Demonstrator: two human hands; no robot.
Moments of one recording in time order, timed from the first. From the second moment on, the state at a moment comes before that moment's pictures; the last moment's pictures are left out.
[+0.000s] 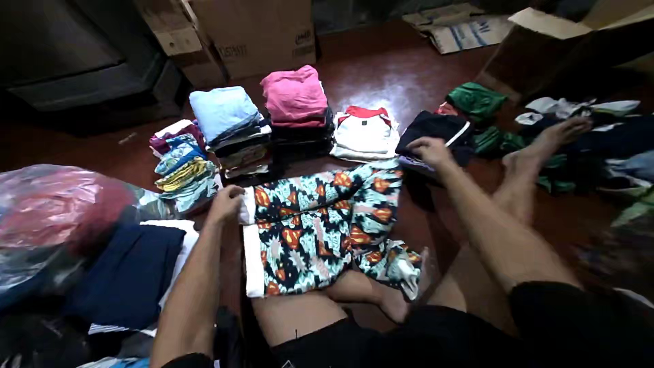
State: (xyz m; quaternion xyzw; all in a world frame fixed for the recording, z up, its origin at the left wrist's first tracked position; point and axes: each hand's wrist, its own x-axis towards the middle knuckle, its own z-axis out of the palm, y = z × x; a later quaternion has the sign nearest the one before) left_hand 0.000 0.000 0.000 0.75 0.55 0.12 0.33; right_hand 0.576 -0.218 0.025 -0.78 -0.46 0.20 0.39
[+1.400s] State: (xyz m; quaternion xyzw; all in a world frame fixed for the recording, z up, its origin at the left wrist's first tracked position) left_hand 0.220 -0.189 -0.117 0.87 0.38 -0.15 0.26; right_hand 0.503 -0.419 0.024 -0.62 -0.23 0.48 0.57
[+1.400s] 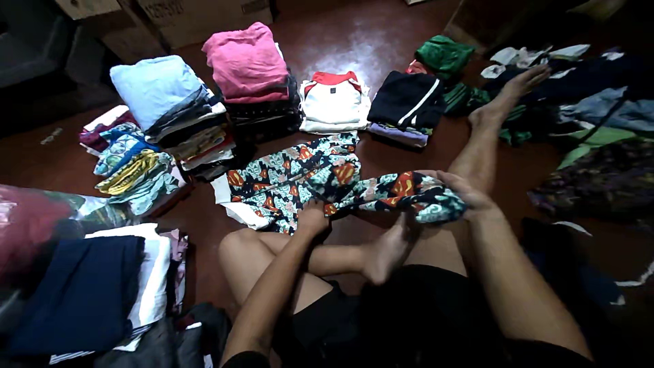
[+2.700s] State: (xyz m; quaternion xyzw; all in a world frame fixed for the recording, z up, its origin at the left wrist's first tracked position) left_hand 0.318 -0.209 -0.059 0.90 0.31 -0.16 0.26; right_hand 0.501 -0.317 -0.121 -0.83 -0.32 0.42 0.18
